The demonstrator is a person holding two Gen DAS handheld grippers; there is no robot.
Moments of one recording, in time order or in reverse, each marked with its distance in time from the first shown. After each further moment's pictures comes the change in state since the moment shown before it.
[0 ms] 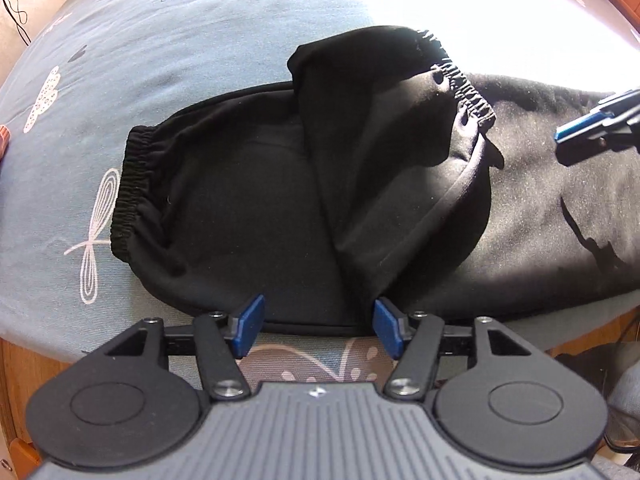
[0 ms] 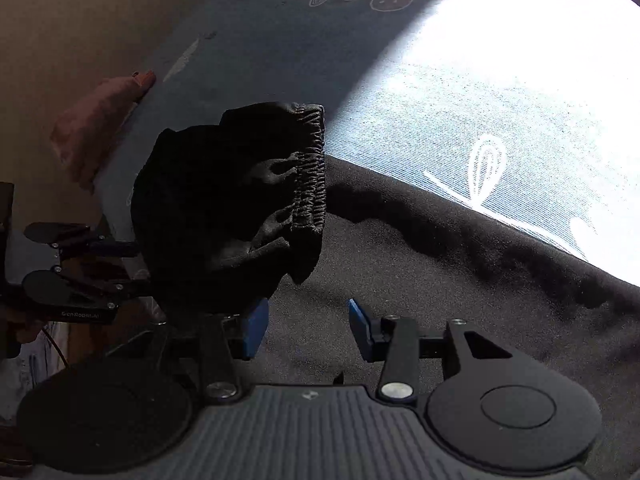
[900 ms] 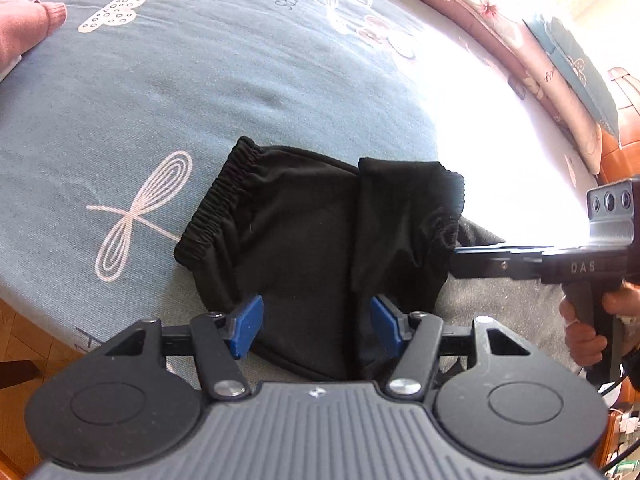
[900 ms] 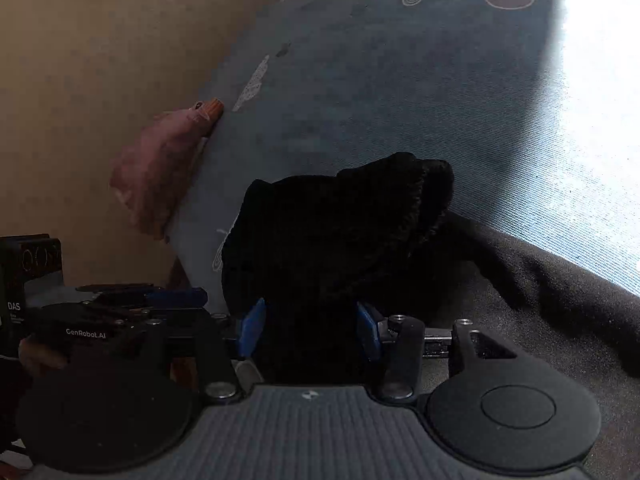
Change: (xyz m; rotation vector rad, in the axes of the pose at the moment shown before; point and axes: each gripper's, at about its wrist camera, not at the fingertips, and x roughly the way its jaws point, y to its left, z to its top) left arm -0.020 0.135 -0.006 -0.447 -0.143 -0.312; right arm 0.072 0.080 0.062 0.006 -0.006 0.272
